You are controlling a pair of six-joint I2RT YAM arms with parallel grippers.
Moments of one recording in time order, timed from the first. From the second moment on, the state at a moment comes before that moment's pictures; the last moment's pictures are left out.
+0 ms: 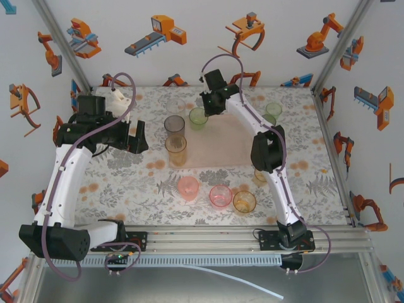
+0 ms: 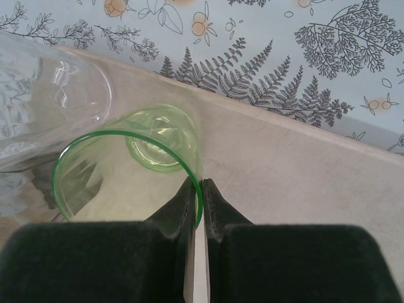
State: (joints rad) left arm -0.15 1.21 1.35 -1.01 0.36 0.20; right arm 0.50 2.45 2.37 -0.82 -0.09 0.15
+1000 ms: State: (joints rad) left arm -0.15 1.21 1.35 -1.01 0.36 0.20; right arm 0.50 2.47 2.43 -0.82 -0.12 0.17
